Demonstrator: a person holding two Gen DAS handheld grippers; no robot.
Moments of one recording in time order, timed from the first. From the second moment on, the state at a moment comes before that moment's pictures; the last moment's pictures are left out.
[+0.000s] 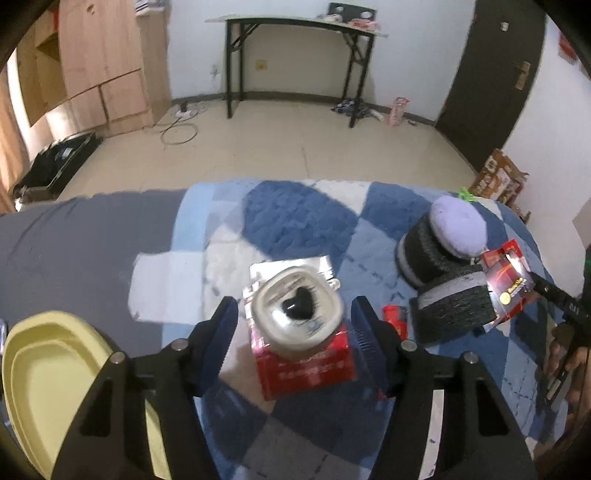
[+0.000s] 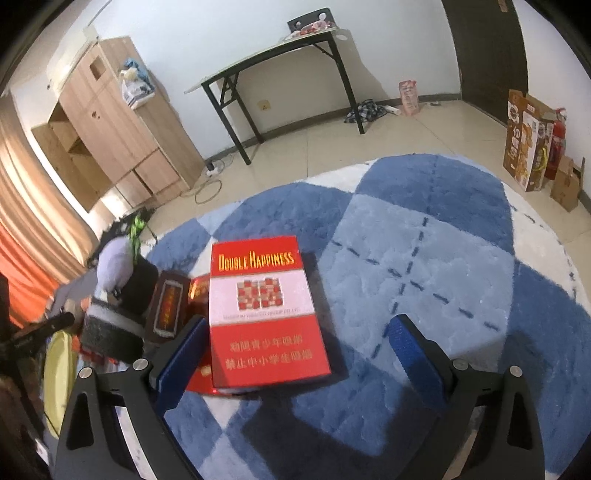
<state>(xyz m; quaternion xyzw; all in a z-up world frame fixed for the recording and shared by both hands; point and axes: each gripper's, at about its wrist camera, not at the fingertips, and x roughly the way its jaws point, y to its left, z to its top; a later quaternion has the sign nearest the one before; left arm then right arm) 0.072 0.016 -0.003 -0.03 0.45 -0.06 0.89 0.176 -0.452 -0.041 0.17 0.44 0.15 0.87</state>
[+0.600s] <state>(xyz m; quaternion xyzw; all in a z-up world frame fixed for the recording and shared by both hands) 0.070 0.025 -0.011 -0.04 0.45 -0.06 0.89 0.164 -0.446 -0.043 0.17 0.40 0.14 0.89</state>
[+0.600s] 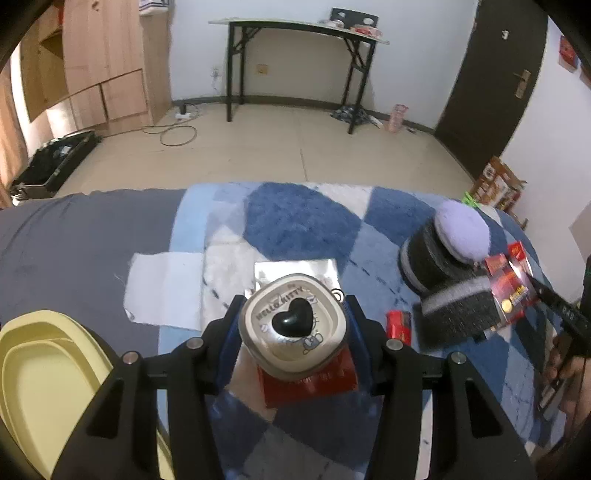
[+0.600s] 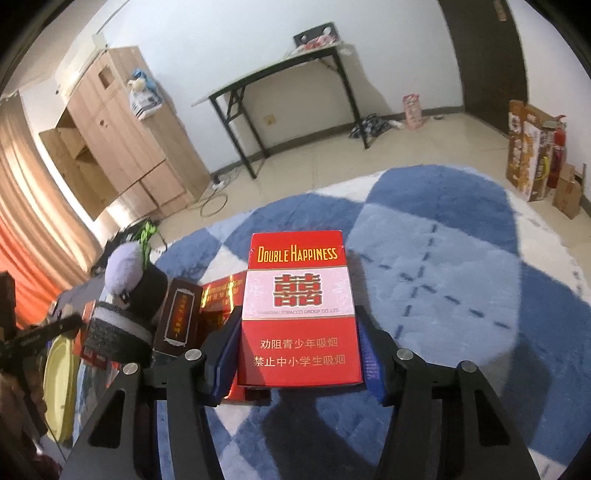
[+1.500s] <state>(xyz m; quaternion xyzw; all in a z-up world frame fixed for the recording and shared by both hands) -0.036 0.290 0.011 -0.15 0.44 0.11 0.88 -0.012 -0.051 0.068 -0.03 0.35 0.45 0.82</state>
